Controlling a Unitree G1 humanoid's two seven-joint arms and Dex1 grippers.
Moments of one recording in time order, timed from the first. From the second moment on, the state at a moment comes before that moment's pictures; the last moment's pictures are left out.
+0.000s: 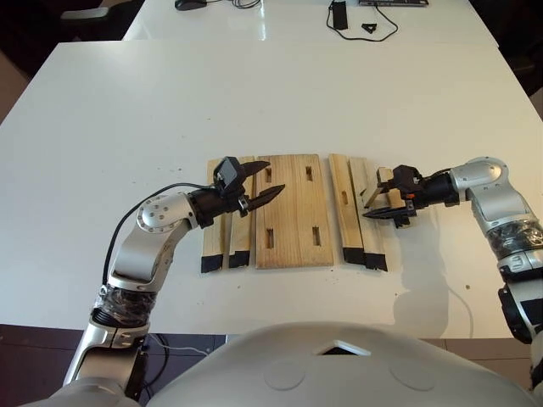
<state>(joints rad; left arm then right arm) -0.01 0.51 -0.13 -0.28 -0.34 0.27 -0.79 -0.39 -0.71 0.27 0.49 0.20 -0.06 1.46</state>
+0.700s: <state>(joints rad) 0.20 0.48 -0.07 -0.40 -0.32 0.27 -0.64 0.32 -0.88 -0.08 -0.35 0.31 0.37 1.06</state>
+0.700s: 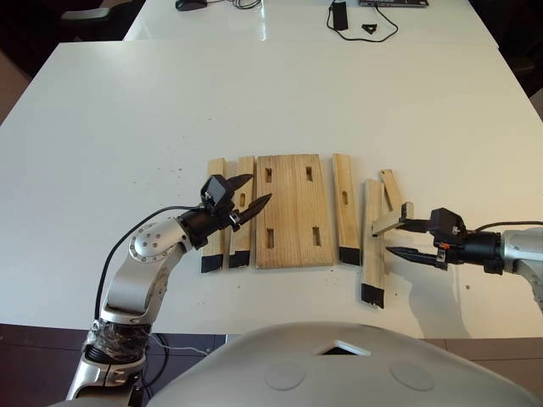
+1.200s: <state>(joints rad) 0.24 0.48 -0.04 -0.43 -0.33 0.29 -0.64 0.54 -0.99 -0.09 -0.56 0.49 0.41 1.29</state>
